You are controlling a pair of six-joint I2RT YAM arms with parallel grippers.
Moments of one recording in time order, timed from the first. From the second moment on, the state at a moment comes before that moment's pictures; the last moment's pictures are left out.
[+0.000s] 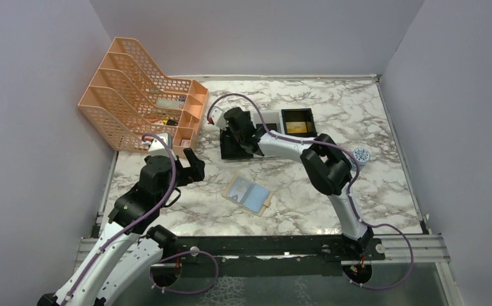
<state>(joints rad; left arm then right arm) -0.54 0.55 0.71 -0.64 -0.30 -0.55 0.82 2.22 1.63 0.01 0.39 -0.58</state>
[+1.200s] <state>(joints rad) -0.54 0.55 0.71 -0.65 -0.30 -0.55 0.82 2.26 1.63 -0.04 0.36 -0.68</state>
